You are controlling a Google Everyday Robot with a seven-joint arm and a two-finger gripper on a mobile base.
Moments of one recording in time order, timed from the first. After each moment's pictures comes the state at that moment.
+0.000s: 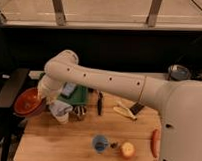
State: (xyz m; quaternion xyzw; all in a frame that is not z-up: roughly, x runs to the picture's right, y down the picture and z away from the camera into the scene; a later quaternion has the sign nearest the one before) arm -0.246 0.063 0.674 -0.04 -0.39 -0.60 0.70
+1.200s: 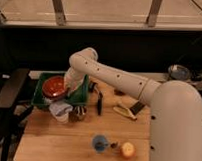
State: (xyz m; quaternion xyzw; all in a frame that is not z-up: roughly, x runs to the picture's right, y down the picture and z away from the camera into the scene) arm -0.168 0.033 0.803 -0.07 -0.35 -0.59 0.73
